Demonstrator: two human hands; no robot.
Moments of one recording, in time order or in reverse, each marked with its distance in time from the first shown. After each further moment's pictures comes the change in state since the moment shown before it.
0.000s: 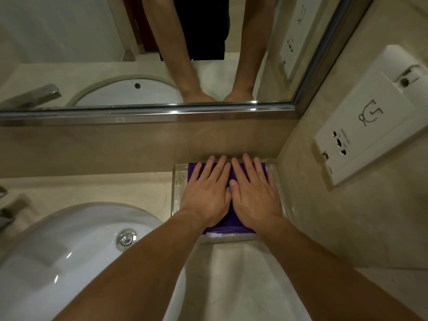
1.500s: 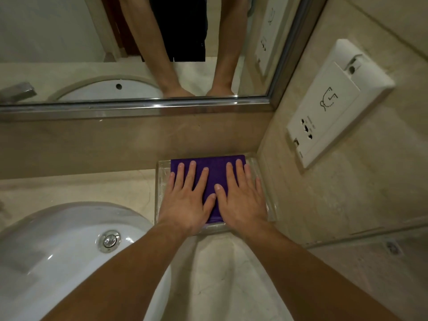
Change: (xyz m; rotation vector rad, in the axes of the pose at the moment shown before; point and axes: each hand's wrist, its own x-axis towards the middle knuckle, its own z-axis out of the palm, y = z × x) left_hand -0.033 0.006 0.015 -0.017 -0.042 -0.117; right_hand -0.028 0.002 0.007 0.060 -0.035 0.146
